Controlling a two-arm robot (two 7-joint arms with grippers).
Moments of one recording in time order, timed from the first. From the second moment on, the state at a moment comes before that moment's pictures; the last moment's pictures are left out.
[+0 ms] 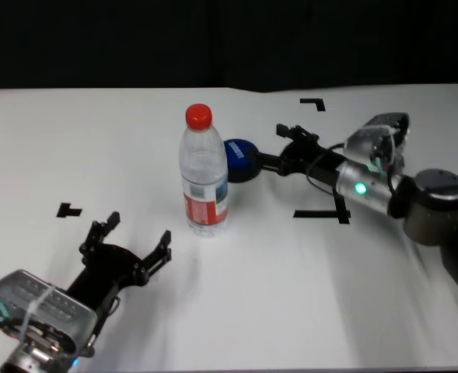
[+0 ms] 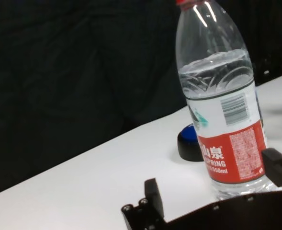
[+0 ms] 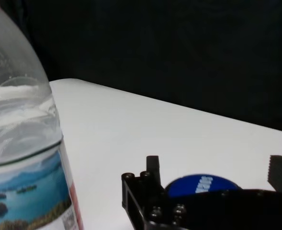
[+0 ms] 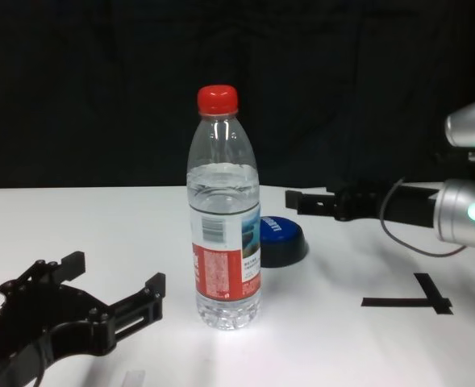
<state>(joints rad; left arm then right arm) 0.20 0.27 0.15 -1.73 0.12 -0.15 -0.17 0.67 0.25 -0.46 -0.86 0.43 -0.09 0.64</state>
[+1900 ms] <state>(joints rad) 0.20 0.27 0.15 -1.73 0.12 -0.15 -0.17 0.73 0.16 -0.38 -0.71 0.36 -0.12 0.59</state>
